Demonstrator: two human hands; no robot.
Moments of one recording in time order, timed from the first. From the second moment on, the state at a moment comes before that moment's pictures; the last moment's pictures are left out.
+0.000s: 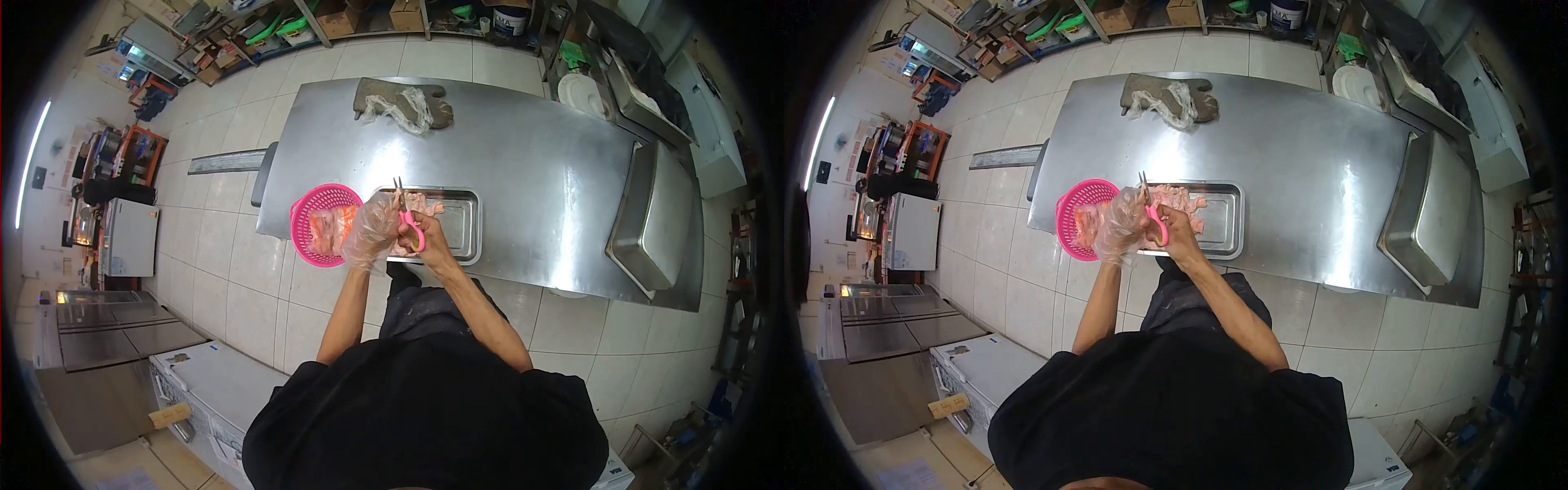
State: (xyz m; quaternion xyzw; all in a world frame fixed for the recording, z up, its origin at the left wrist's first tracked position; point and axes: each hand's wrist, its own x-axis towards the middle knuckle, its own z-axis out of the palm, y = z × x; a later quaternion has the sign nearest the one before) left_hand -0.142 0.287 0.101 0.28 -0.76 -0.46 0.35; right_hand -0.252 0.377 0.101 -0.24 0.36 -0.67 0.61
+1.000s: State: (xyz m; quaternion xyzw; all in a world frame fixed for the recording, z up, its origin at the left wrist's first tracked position) left_hand -0.153 0.275 0.117 0.18 -0.93 -0.10 0.32; right_hand -0.273 0.383 0.120 -0.30 0.23 -0.67 0.64
